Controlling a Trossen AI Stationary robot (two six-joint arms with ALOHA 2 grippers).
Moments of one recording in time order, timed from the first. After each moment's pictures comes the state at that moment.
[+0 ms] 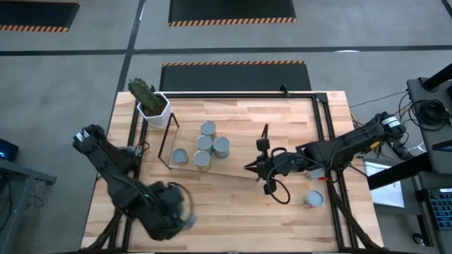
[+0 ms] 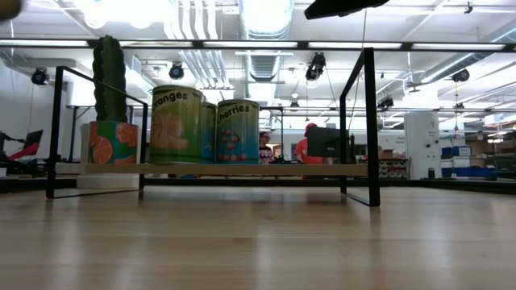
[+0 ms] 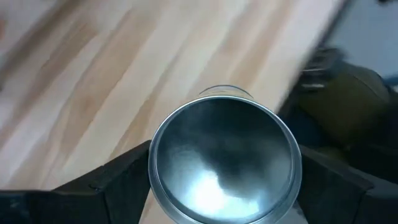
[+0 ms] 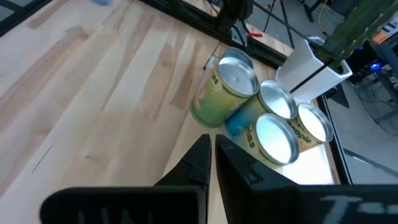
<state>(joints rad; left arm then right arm) -0.79 1.59 1.57 -1.20 -0.23 -1.36 0.32 1.34 1.02 -0.21 0.32 -0.26</state>
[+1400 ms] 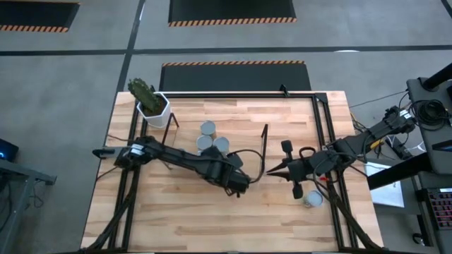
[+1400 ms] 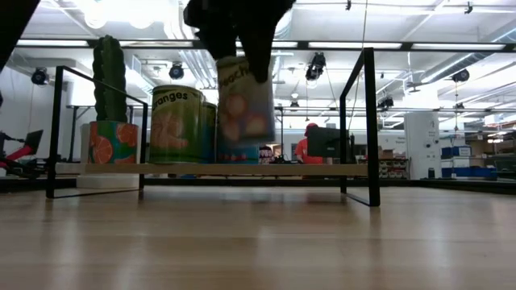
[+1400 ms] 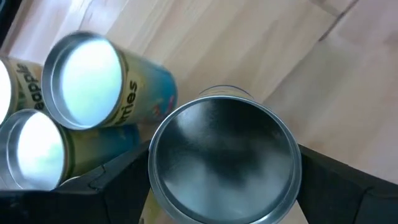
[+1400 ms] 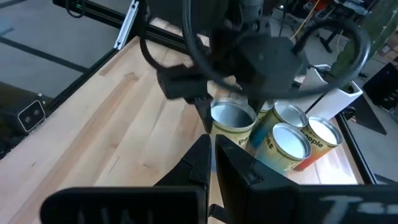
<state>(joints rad) -0.29 2.16 2.11 -1.44 -0.43 -0.84 0.48 1.01 0.86 -0.24 0.32 -0.16</state>
